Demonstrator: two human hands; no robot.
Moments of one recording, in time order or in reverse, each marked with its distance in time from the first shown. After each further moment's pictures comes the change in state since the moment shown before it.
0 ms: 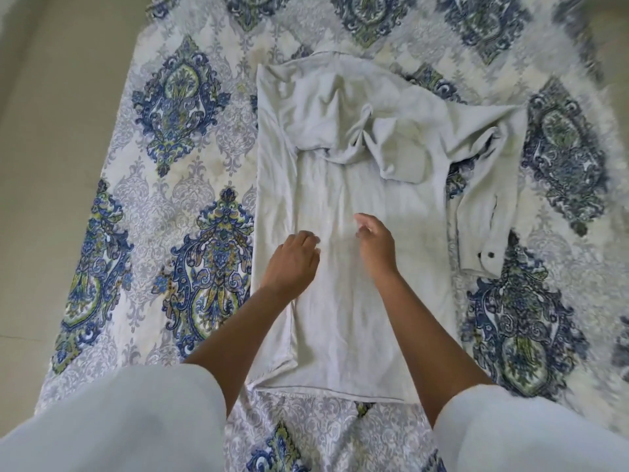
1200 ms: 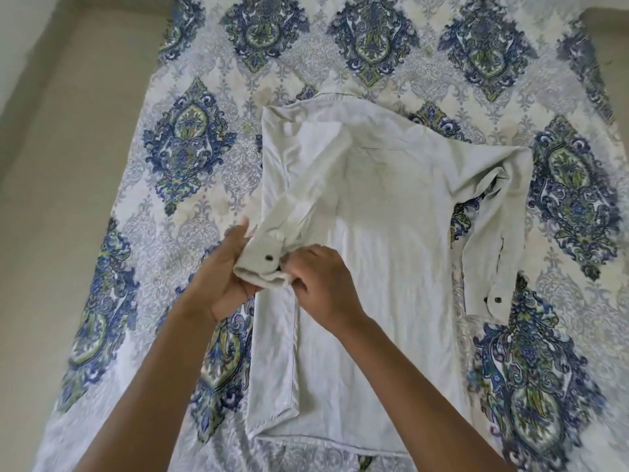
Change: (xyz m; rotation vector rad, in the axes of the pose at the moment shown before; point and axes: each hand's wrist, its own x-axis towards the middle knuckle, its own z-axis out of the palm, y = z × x) left_hand 0.017 -0.008 -0.138 -1.720 -0.154 -0.556; right_hand -0.036 -0.093 0.026 -0.488 -0.145 -0.909
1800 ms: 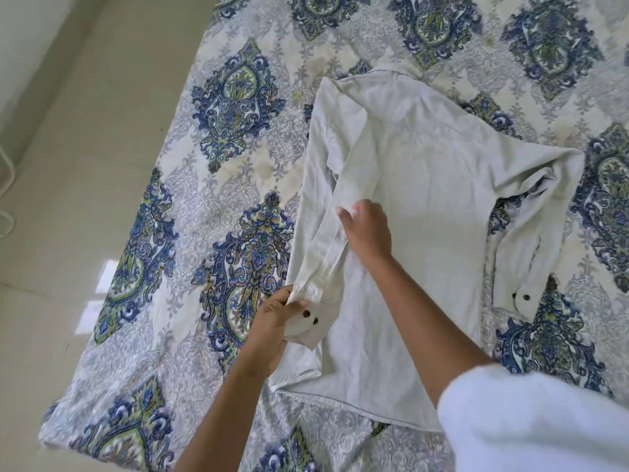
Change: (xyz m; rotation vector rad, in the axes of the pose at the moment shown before) left_hand -0.061 -0.118 -0.042 0.056 0.293 0.051; right_hand 0.038 0.028 0.037 0.061 -0.157 0.705
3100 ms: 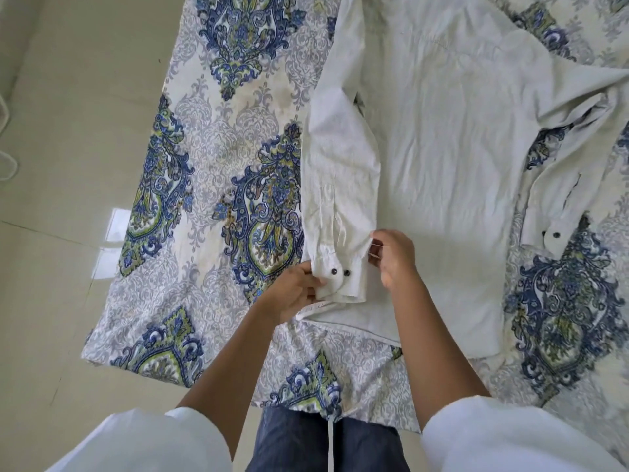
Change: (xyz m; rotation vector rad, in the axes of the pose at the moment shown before) left_hand 0.005 -0.056 -0.053 0.029 -0.164 -0.361; right_hand -0.105 0.069 0.052 0.889 -0.049 0.693
